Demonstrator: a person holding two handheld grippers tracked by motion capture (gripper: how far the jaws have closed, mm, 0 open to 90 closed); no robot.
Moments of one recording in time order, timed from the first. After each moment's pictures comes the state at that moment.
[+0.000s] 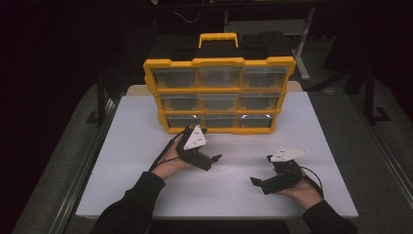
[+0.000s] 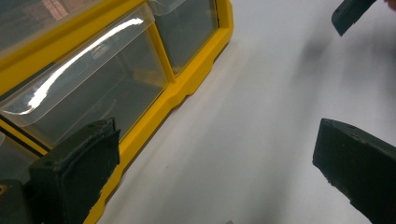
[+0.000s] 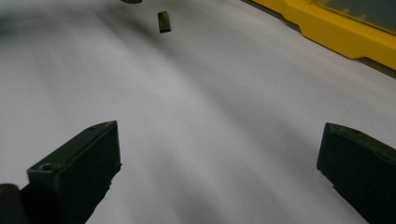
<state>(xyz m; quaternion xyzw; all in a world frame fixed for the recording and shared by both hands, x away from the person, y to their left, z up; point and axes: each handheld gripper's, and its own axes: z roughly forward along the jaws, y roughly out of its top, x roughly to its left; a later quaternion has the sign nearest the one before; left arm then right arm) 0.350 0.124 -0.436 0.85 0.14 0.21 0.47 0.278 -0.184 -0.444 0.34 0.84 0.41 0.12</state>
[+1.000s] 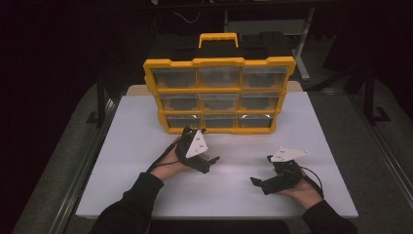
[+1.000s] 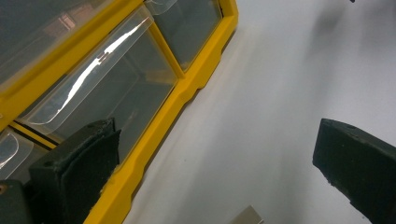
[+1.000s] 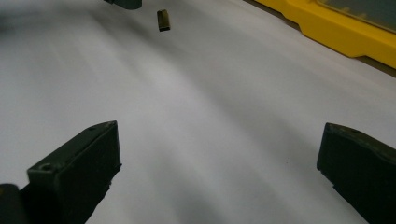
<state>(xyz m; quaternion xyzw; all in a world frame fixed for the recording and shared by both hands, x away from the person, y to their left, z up) 0.342 0.124 -0.439 0.85 0.10 0.27 0.44 0.277 -0.184 -0.444 0.34 0.84 0.41 0.12</state>
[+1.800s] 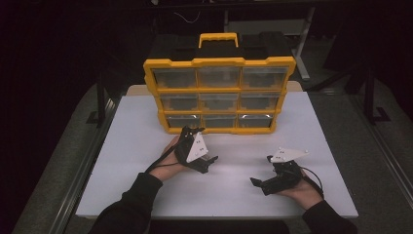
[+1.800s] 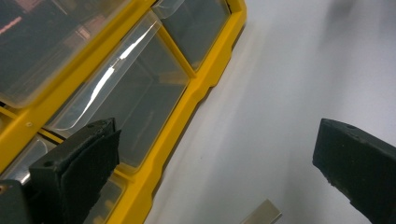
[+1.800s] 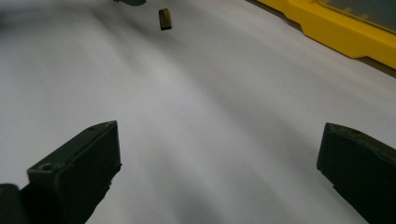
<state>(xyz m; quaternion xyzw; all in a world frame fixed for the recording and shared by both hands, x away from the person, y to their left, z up) 0.338 0.126 -0.439 0.85 0.07 0.32 0.42 0.277 -0.183 -0.444 0.34 0.84 0.41 0.12</state>
